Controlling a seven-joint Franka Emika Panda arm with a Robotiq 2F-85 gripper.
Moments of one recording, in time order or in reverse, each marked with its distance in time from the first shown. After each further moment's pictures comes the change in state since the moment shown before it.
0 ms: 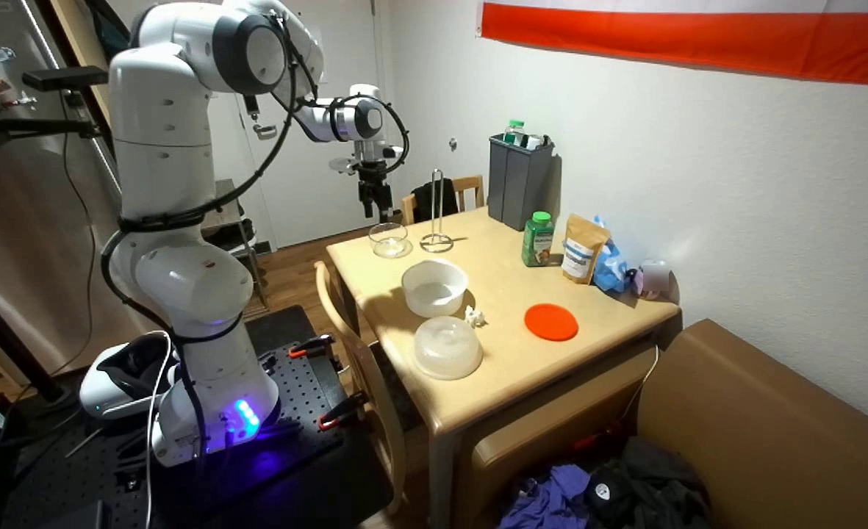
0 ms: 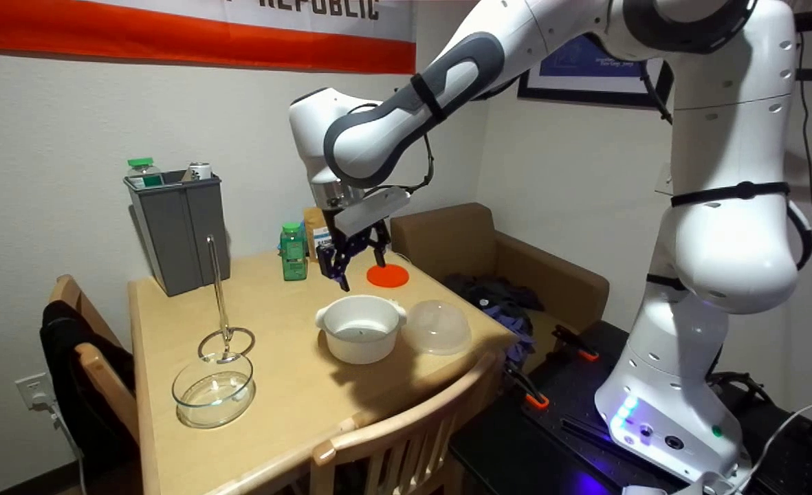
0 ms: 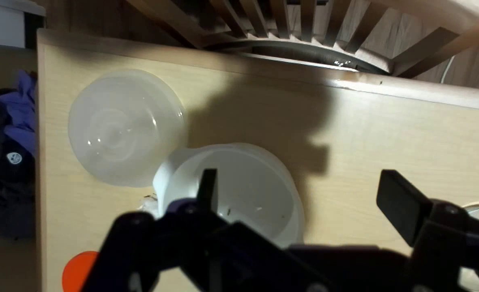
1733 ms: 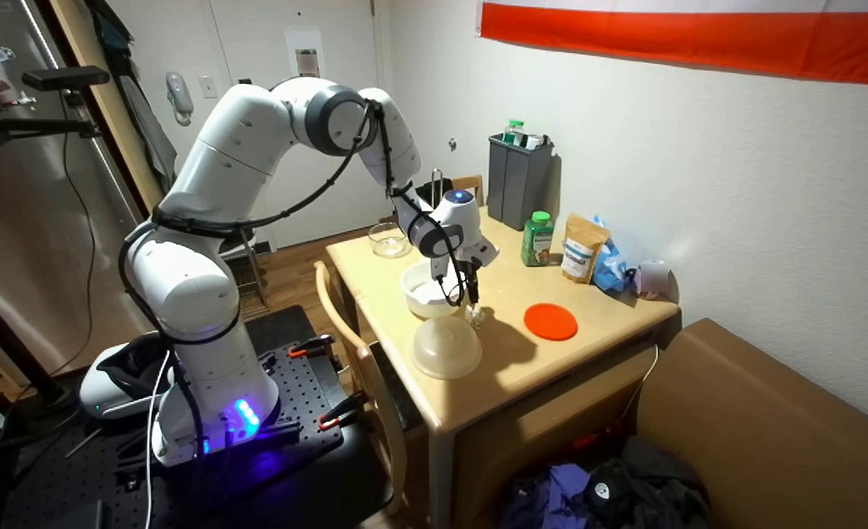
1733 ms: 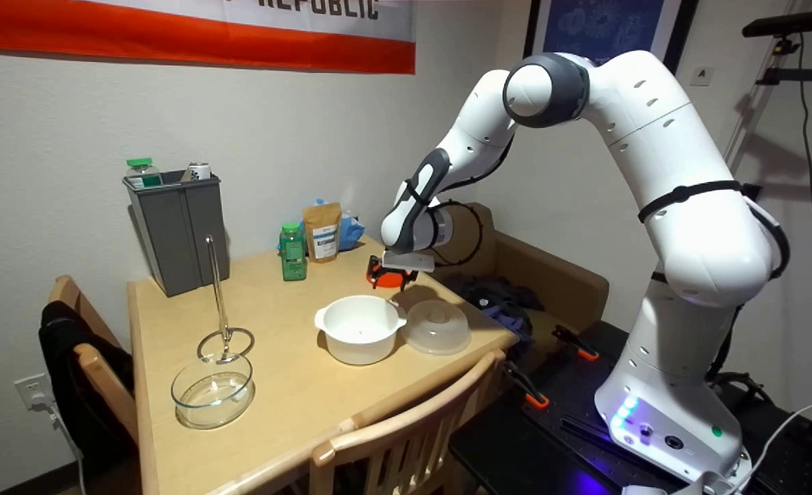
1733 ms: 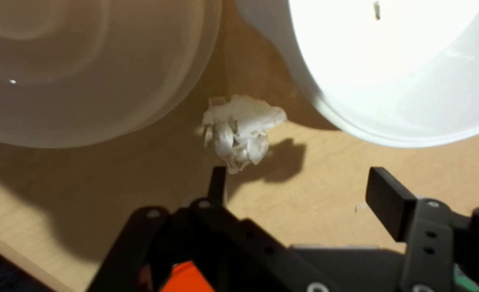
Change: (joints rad) arm -0.266 0.434 -0.237 -0.029 0.428 0.941 -0.231
